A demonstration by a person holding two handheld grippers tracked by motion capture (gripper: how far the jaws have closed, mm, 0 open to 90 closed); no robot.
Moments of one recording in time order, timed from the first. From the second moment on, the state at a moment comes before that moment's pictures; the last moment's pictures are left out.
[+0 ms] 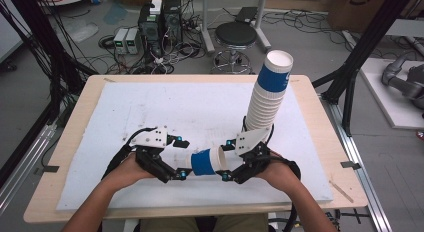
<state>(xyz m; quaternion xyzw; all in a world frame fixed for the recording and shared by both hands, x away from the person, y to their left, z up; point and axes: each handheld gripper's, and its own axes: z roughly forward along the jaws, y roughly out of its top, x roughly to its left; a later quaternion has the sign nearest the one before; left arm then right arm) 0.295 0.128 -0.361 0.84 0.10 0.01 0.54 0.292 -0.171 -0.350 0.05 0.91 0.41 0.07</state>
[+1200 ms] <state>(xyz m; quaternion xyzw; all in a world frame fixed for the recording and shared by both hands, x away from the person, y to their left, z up) 0.300 0.091 -0.368 0.91 0.07 -0.02 0.42 0.290 -0.117 -0.321 -0.04 0.96 0.25 0.09</state>
